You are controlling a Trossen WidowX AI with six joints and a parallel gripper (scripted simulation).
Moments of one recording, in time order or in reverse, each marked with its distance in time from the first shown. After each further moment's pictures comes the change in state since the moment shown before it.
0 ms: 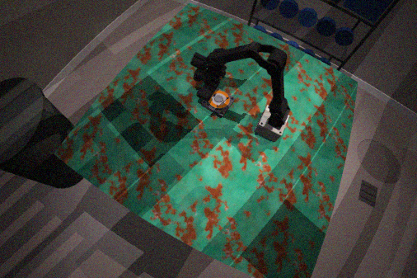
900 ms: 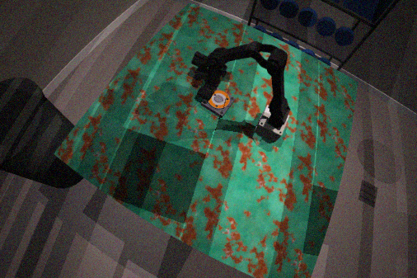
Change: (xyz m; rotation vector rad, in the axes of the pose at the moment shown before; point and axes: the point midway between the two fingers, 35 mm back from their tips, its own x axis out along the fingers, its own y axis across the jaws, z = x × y) arm 0.000 -0.005 -0.001 0.001 -0.003 -0.003
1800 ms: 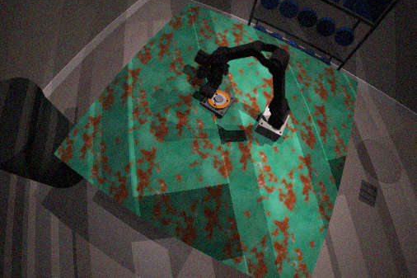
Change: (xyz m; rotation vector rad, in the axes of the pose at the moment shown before) arm -0.001 -0.013 -0.005 0.001 -0.005 -0.004
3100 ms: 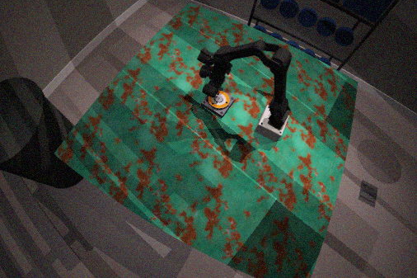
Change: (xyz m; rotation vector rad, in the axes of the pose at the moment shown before) arm -0.001 -0.011 -0.008 0.001 -0.002 -0.004
